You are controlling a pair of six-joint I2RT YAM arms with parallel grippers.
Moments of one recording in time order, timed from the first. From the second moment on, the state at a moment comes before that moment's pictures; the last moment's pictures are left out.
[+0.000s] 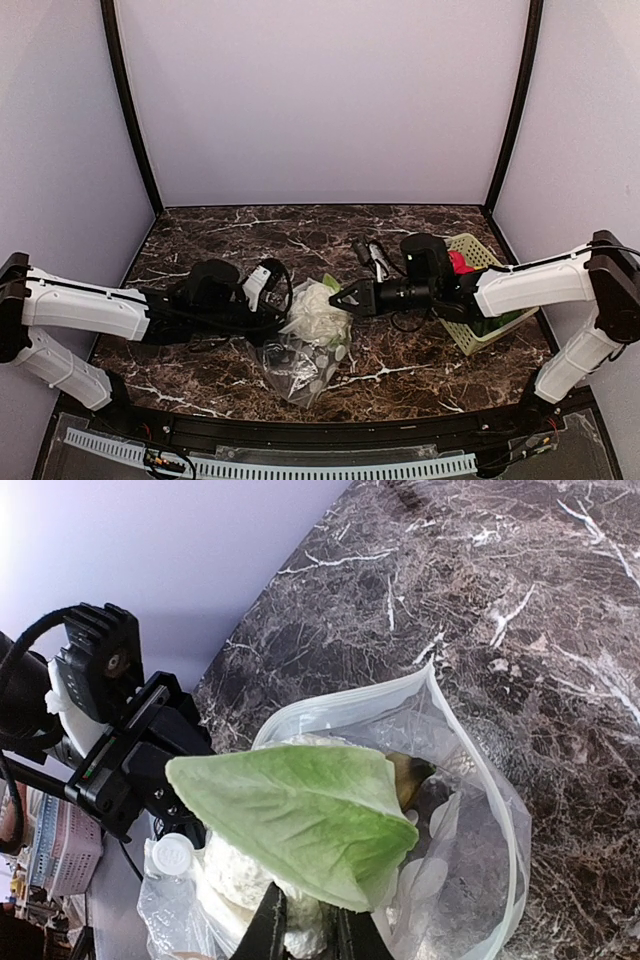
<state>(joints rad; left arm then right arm) -0.95 1.37 0.63 0.14 0.09 -0.33 0.87 1.53 0.77 0.33 -0.42 0.61</state>
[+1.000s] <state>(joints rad) -0.95 1.38 1.02 -0.35 -0.03 -0.31 0.92 1.46 0.94 0.23 -0.31 0.33</state>
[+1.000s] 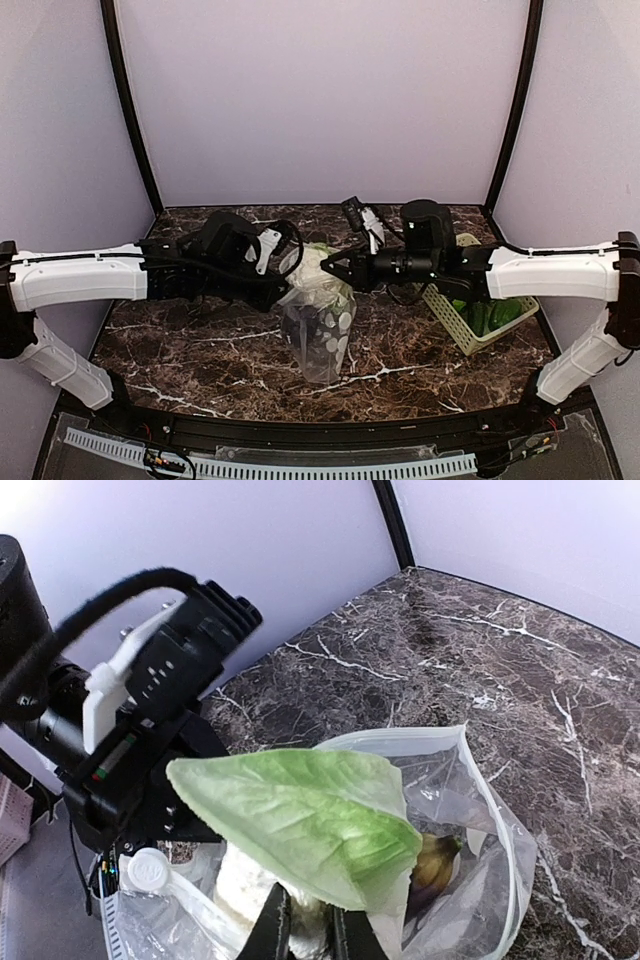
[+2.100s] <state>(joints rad) -0.96 1.40 0.96 -0.23 -0.07 -0.27 0.97 1.39 0.89 0.32 -0.19 0.29</state>
